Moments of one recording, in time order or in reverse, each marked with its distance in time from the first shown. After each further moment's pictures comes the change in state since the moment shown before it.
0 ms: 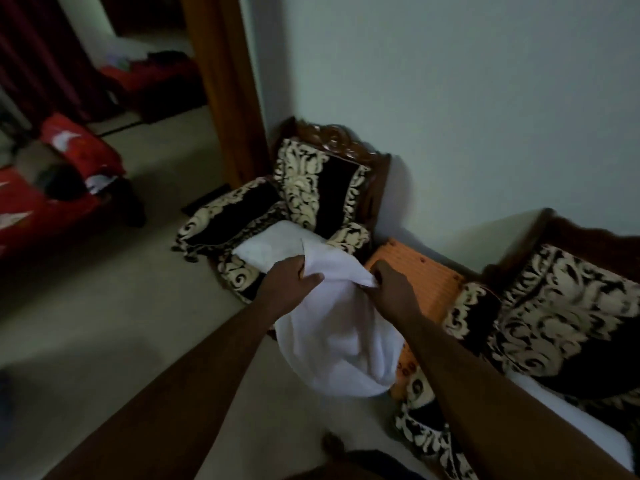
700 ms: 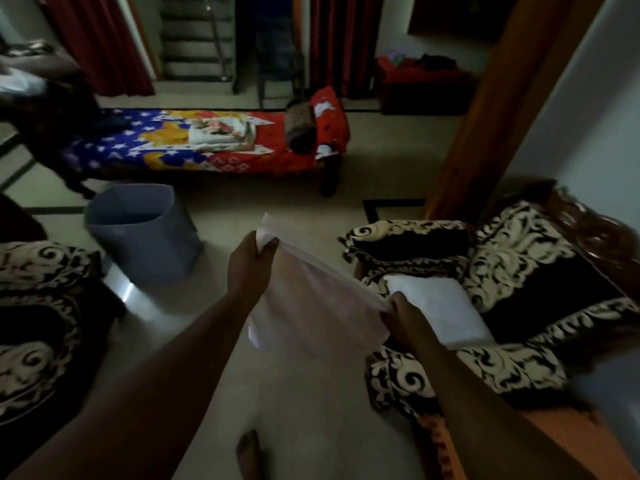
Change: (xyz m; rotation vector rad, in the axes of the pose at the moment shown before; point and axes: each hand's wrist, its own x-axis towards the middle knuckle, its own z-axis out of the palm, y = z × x) left_hand -0.064 -0.229 -0.222 -0.162 1.094 -0.604; right_hand 0.174 -0.193 0.248 -0.120 -0.704 -0.400
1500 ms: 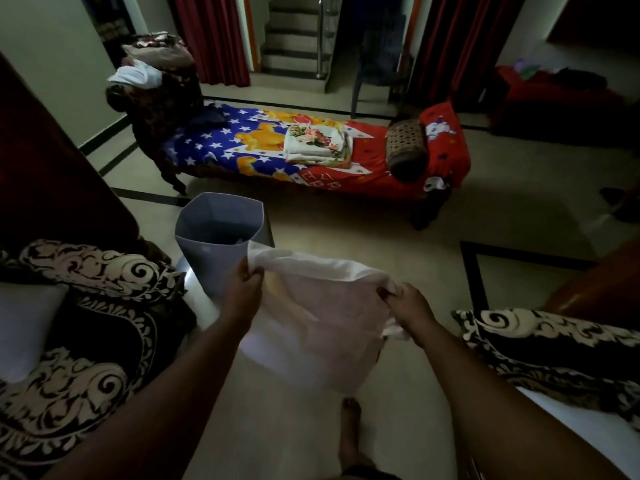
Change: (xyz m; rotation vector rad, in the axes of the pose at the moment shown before) left_hand 0.311 -0.204 -0.179 -0.221 0.152 -0.351; right_hand 0.352 -0.334 0.172 0.160 -0.131 0.045
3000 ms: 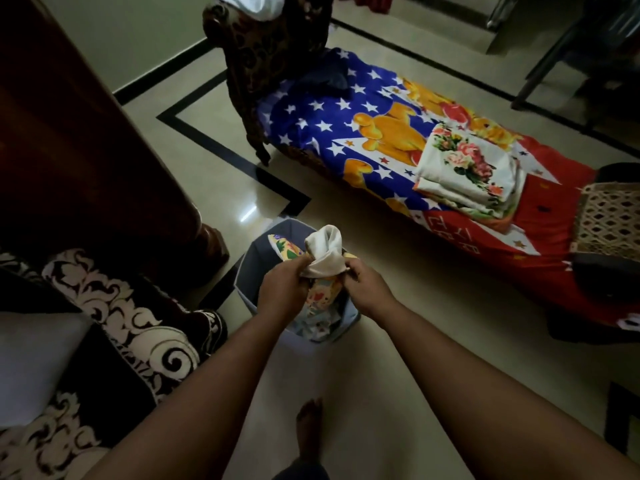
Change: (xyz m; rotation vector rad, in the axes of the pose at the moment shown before) left_hand 0.652 -0.087 -0.111 0.597 0.027 -0.090; right_hand 0.497 -0.491 0.379 -0.152 -0.576 -0.334
